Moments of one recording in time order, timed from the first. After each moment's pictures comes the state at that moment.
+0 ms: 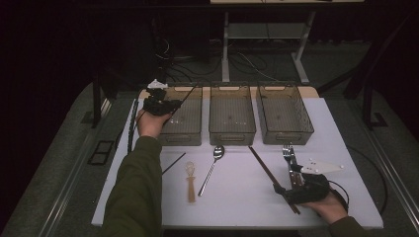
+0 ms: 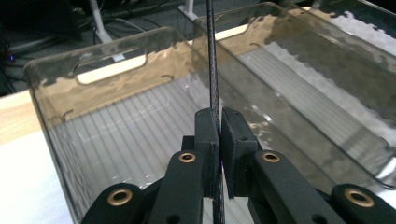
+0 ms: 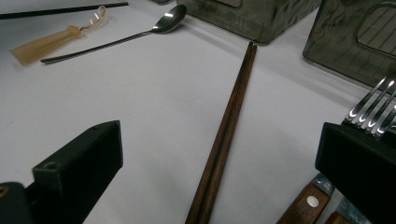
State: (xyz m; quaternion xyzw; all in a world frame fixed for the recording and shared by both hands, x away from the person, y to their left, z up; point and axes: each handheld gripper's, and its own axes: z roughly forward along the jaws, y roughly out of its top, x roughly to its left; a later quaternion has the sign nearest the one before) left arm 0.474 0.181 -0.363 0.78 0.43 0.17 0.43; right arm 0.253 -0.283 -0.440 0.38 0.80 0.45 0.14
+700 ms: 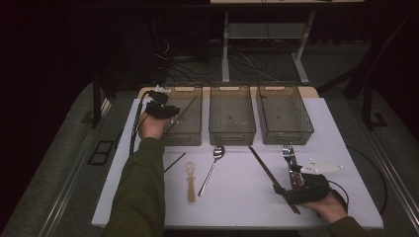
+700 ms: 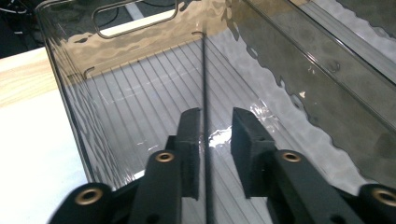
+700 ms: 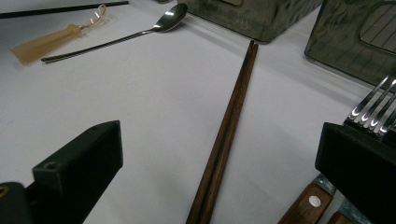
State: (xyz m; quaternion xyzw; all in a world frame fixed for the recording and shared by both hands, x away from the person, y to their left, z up) left arm 0.483 0.179 -0.385 0.79 0.46 0.18 0.36; right arm 0.253 -0.283 -0.441 0.37 0.80 0.45 0.13
